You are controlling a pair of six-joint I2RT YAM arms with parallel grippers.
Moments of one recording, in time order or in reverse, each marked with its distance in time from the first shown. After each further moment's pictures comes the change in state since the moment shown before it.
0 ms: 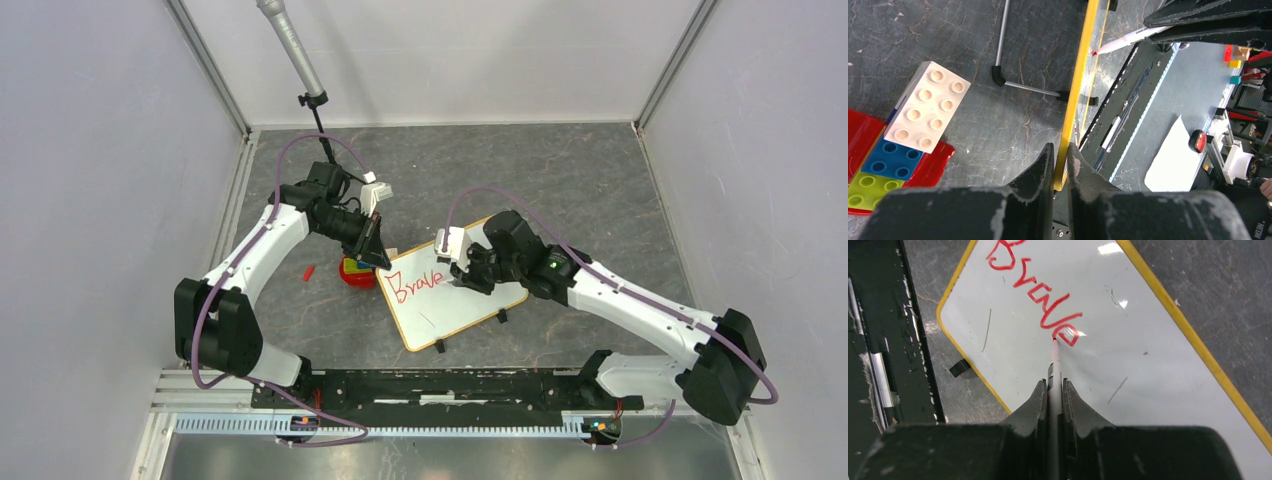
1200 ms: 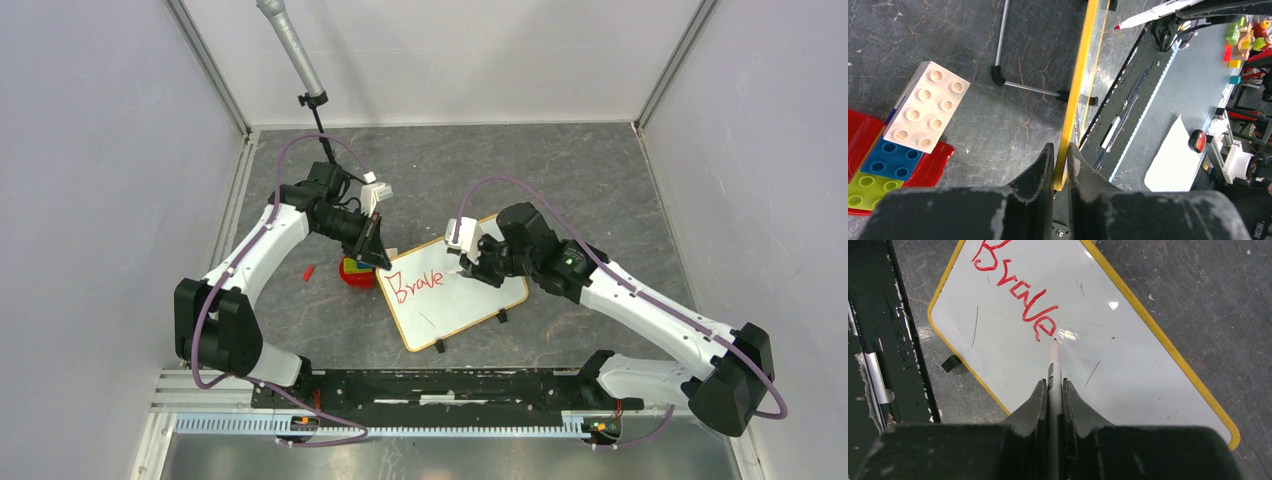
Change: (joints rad) left arm 0.000 0.000 0.000 -0.001 0.001 0.000; right arm -0.036 -0.068 0.041 -0.081 -0.004 -0.019
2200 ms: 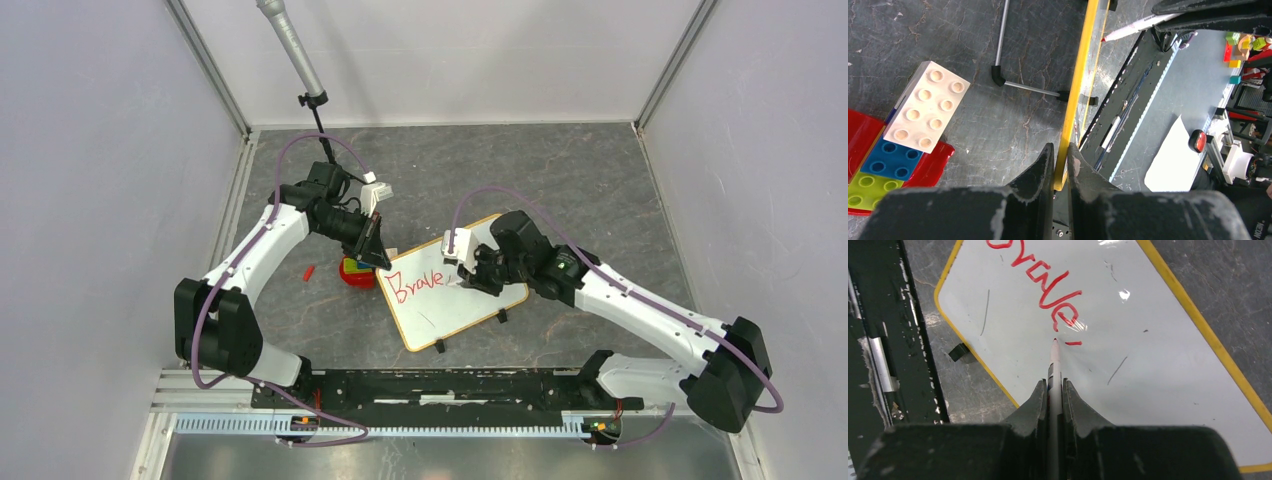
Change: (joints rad) left arm 0.000 0.000 0.000 0.000 0.000 0.000; right arm 0.015 0.019 -0.051 0.006 0.015 -0.006
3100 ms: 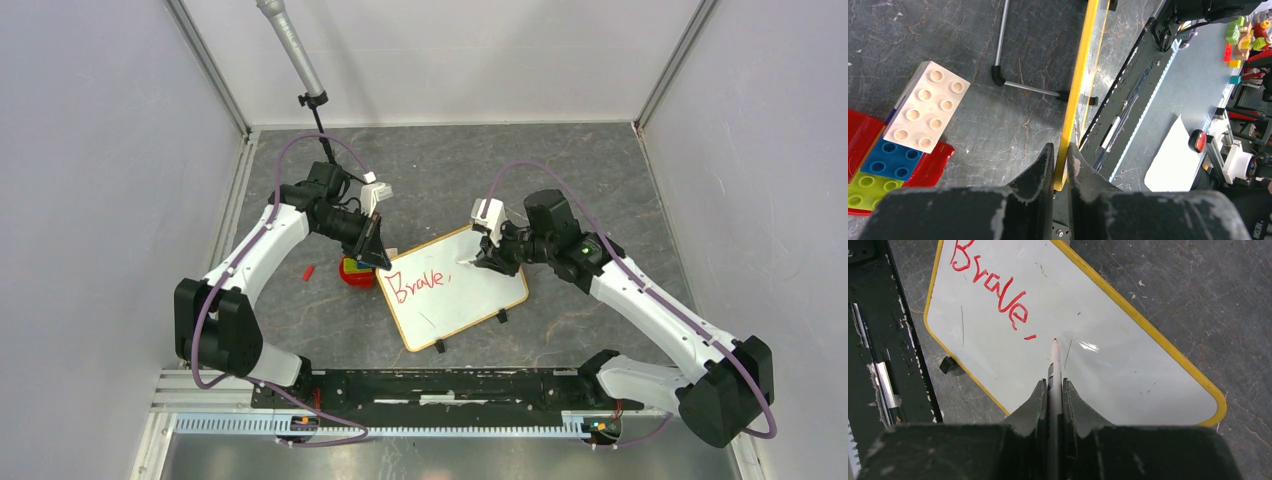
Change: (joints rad) left arm 0.000 0.000 0.000 0.000 0.000 0.000; right arm -0.229 -0.040 0.016 0.008 -0.195 0.030
